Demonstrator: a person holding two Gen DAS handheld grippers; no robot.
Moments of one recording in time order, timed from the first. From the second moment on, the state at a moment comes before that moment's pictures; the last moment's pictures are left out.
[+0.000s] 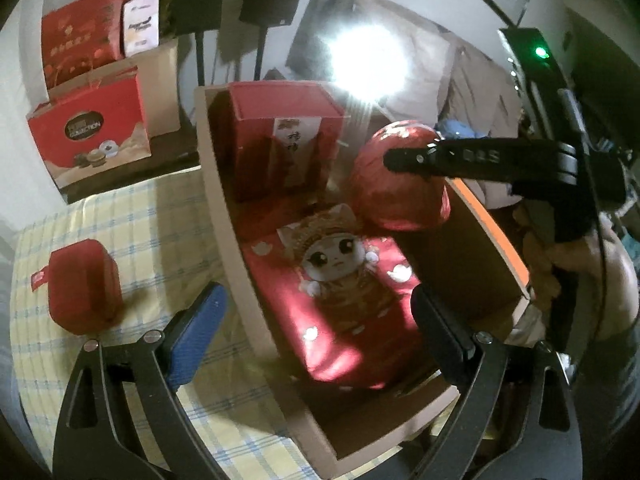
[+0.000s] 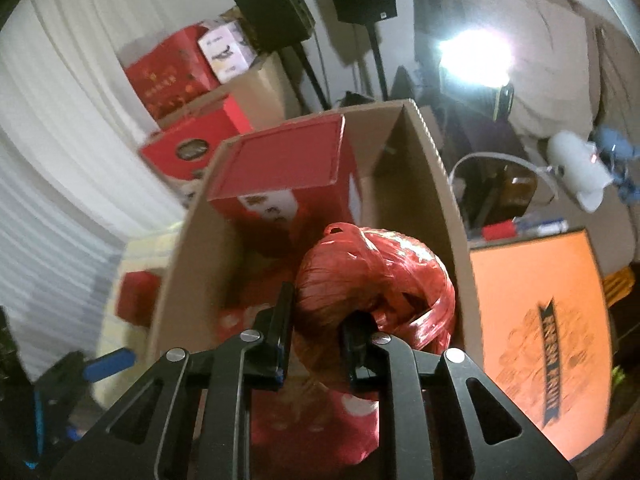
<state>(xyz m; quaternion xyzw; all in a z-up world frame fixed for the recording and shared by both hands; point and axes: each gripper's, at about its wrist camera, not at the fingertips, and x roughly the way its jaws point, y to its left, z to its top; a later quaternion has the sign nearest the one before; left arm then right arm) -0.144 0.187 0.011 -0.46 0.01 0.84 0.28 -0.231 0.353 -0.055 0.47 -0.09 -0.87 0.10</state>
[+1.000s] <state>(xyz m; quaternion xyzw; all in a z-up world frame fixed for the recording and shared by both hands) -0.155 0.175 0.001 -0.47 -0.01 0.84 0.28 -0.261 0.302 -0.084 0.51 0.12 -0.85 0.04</state>
